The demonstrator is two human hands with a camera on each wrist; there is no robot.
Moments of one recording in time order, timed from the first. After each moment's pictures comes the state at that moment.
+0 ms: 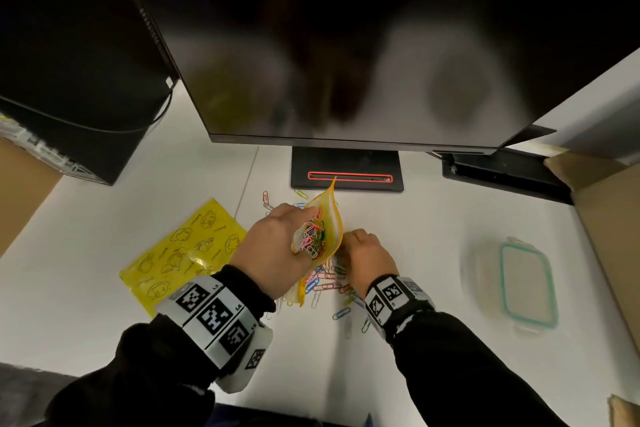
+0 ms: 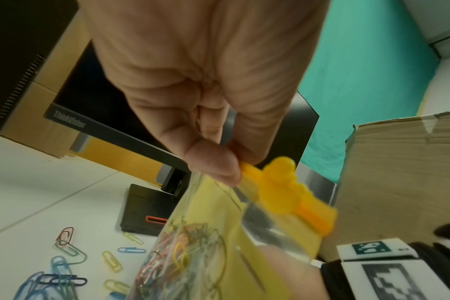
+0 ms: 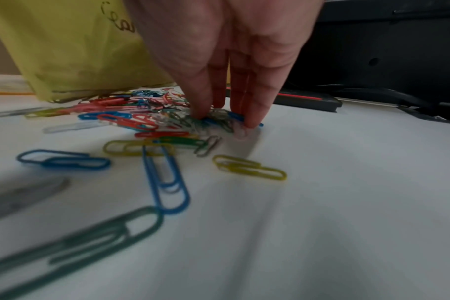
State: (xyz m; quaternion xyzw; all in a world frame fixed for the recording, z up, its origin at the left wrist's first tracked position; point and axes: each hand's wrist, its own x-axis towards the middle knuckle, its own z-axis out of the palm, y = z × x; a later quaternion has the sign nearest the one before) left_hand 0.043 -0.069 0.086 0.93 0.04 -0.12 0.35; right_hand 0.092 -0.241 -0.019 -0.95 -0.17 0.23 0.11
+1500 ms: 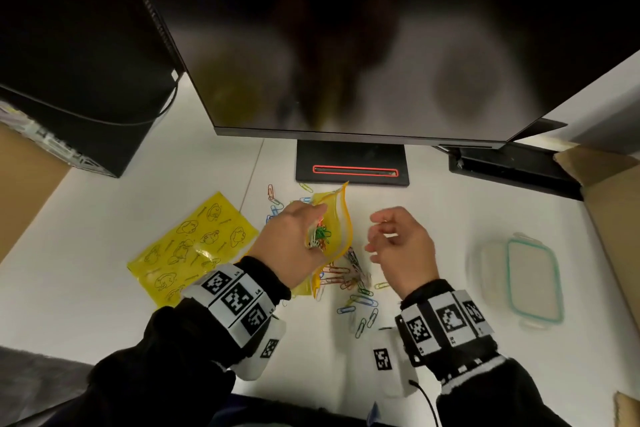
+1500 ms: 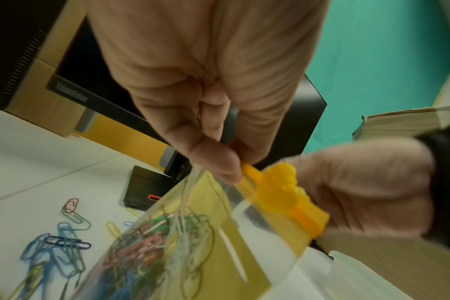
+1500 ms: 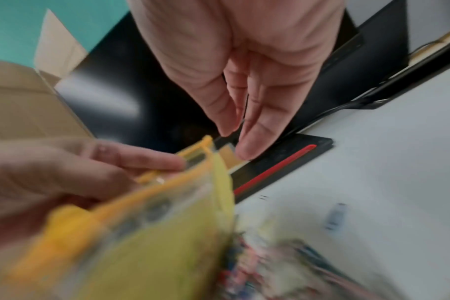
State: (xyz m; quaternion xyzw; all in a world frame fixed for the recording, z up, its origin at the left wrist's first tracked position) left_hand 0.046 -0.077 0.070 0.91 0.05 -0.14 0.38; right_hand 0.079 -0.254 0.037 -0.85 0.07 0.12 0.50
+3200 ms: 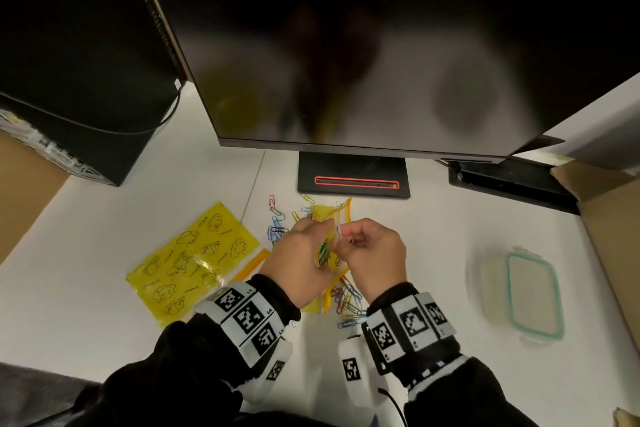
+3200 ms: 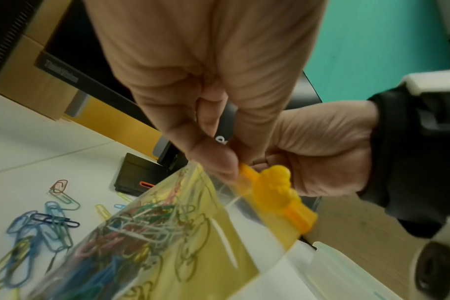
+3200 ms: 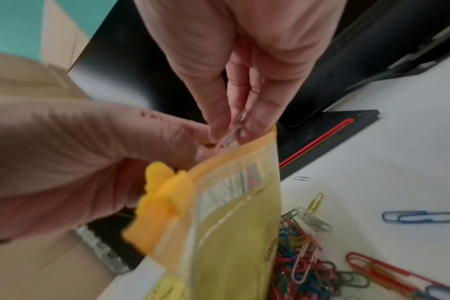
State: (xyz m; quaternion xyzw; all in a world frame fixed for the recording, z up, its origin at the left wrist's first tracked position) left_hand 0.046 -0.083 0.062 0.91 0.03 -0.11 0.40; right_hand 0.078 -0.205 0.049 -0.84 0.07 0.12 0.53
